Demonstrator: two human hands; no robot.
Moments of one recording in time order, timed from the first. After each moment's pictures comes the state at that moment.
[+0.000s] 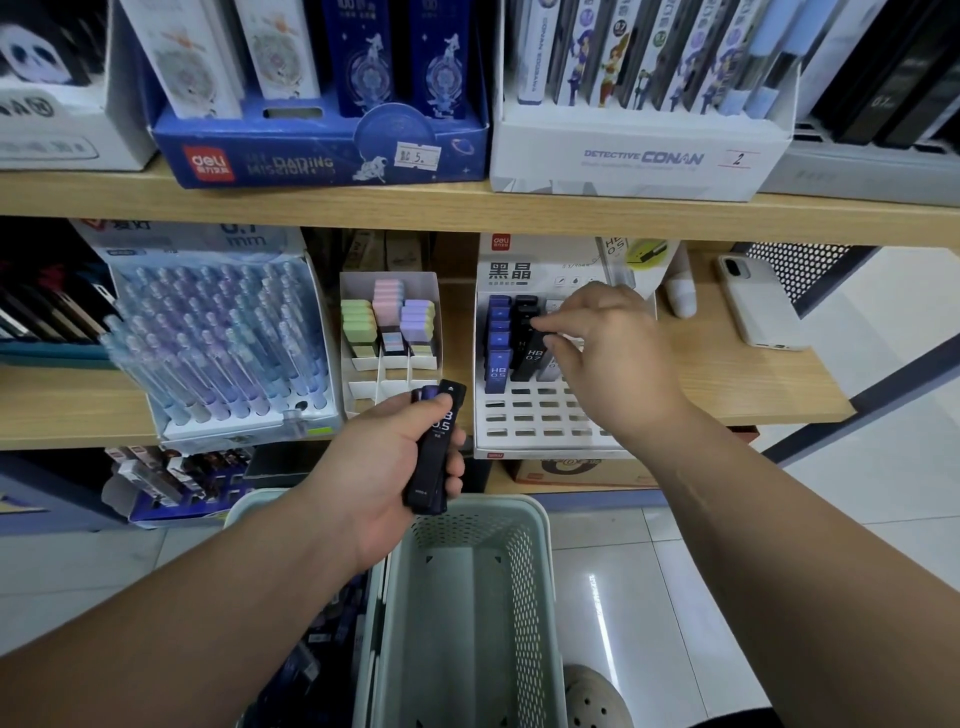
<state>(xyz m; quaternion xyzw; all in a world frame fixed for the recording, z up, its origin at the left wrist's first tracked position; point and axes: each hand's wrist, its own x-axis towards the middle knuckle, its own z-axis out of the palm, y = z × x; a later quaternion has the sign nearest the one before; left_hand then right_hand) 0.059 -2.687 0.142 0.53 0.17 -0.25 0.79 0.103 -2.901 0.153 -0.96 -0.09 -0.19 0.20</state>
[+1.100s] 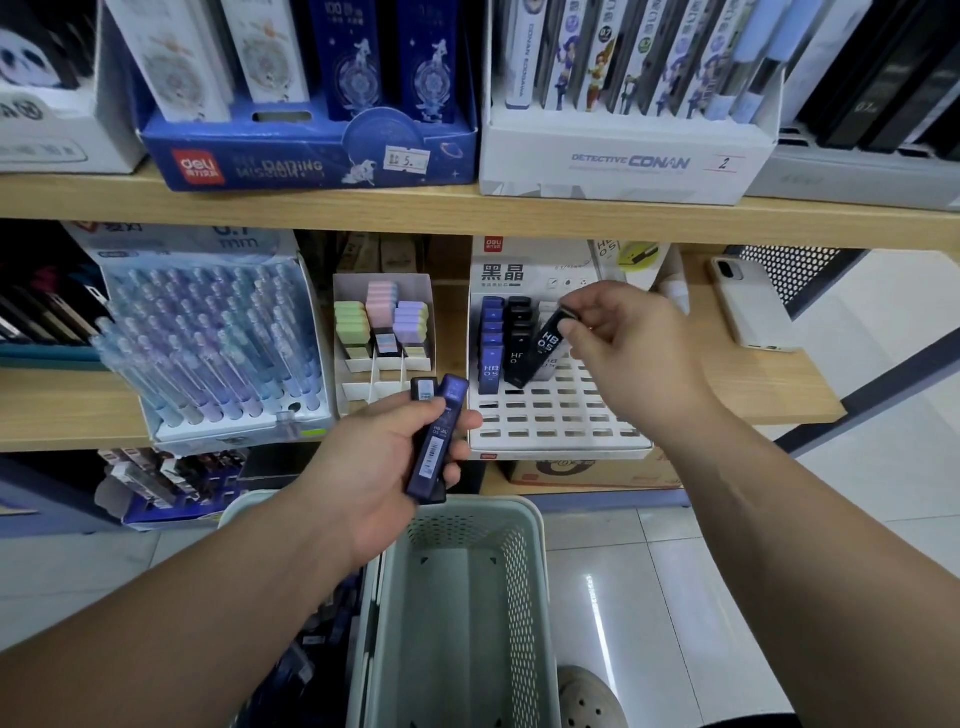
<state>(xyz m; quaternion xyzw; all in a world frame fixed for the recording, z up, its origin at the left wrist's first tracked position) 0.061 -2.690 0.143 0.50 0.17 -0.25 0.81 0.100 -2.916 0.160 -0.90 0.03 -0.14 0.41</state>
